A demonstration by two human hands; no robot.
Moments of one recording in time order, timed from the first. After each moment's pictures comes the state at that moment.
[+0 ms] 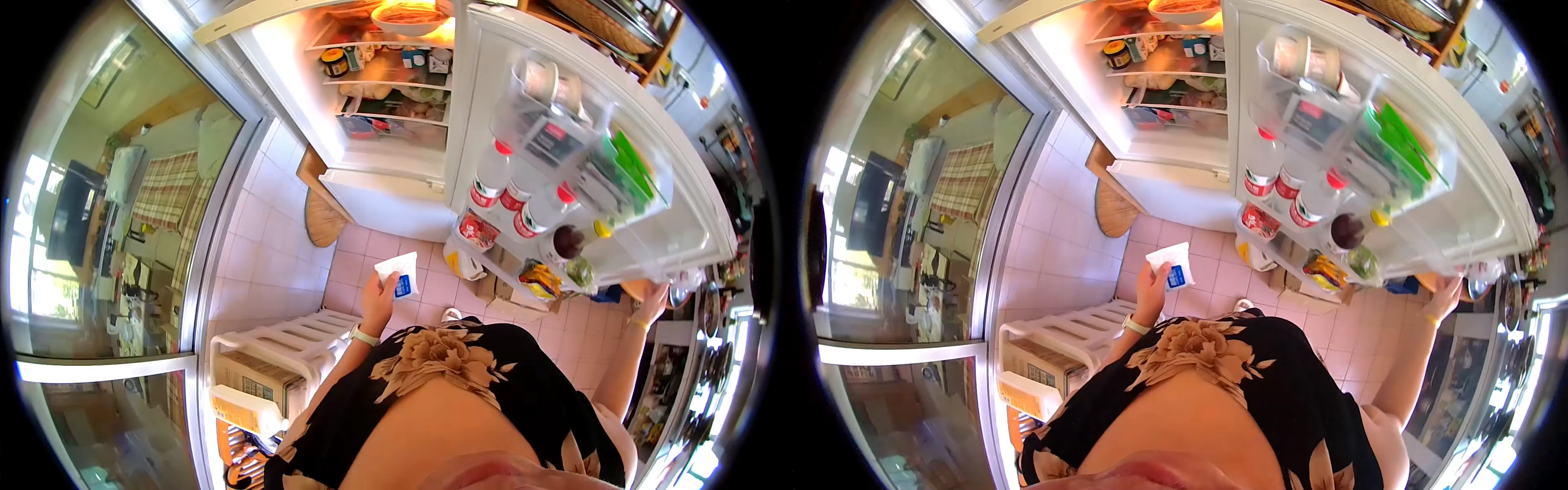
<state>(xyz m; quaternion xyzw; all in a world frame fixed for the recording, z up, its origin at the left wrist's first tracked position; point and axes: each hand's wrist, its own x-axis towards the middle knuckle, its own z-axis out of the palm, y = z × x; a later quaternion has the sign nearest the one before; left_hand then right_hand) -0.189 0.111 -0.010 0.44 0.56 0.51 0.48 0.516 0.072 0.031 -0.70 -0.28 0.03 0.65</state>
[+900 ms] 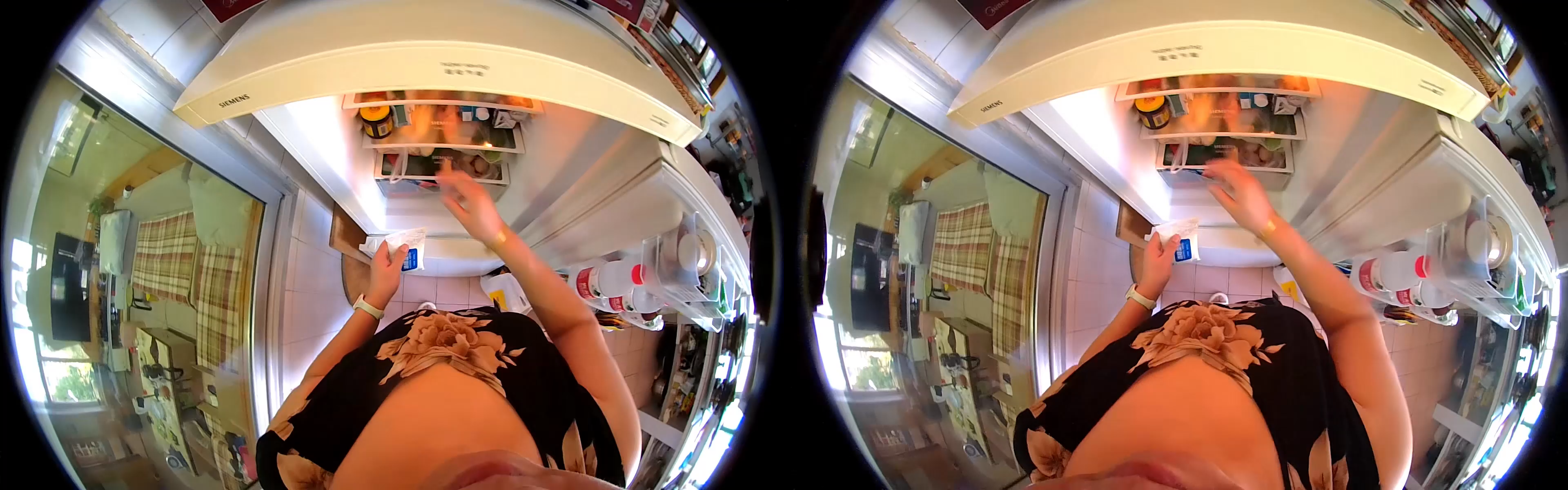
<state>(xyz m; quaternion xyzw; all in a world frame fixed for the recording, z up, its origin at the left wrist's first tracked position) -0.385 0.447 0.003 0.56 0.49 0.44 0.51 -0.140 0.502 0.112 -0.46 -0.72 0.26 0.45</state>
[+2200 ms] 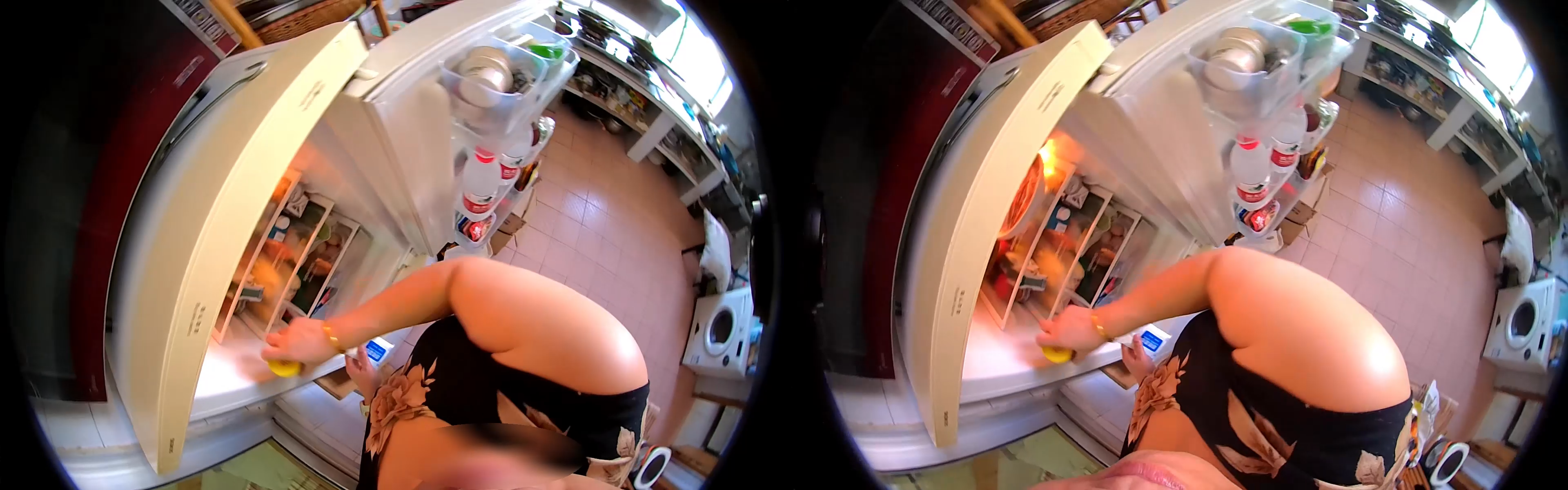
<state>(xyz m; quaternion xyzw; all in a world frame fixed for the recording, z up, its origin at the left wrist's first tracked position) -0.412 0.506 -0.011 0.58 0.40 0.35 0.61 -0.279 0.564 0.150 -0.49 -0.81 0.06 0.33</state>
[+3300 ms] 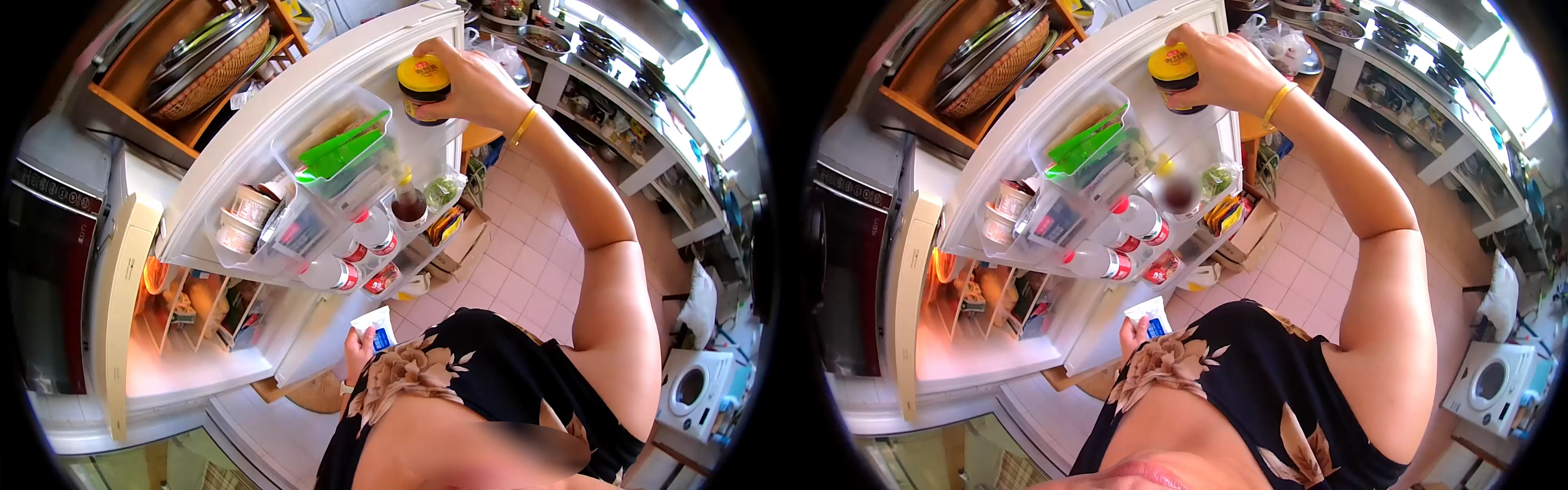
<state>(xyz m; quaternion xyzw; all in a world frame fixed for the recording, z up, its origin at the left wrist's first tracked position) -0.151 0.285 -0.009 0.73 0.28 0.24 0.57 0.282 0.148 0.342 -0.80 -0.50 -0.21 0.26</state>
